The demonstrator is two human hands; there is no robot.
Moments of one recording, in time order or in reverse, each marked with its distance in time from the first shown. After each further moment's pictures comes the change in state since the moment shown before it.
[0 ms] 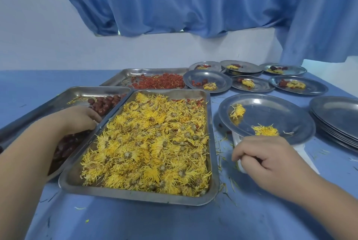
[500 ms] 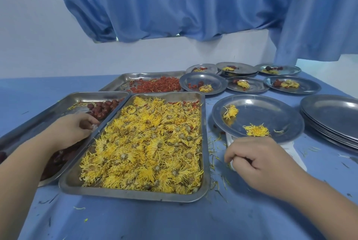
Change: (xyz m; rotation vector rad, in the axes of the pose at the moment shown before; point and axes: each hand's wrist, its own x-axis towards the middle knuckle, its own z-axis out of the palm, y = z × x) left_hand -0.017 -0.019 0.013 -0.105 0.177 0.108; right_hand -0.005 -0.005 -0.006 -0.022 -0.035 0.019
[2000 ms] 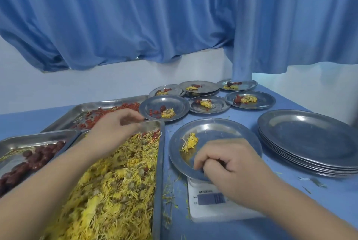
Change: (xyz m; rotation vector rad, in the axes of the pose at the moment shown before) left_hand 0.027 0.240 0.029 -0.426 -0.004 0.441; right_hand 0.029 0.037 -0.039 0.249 0.129 0.116
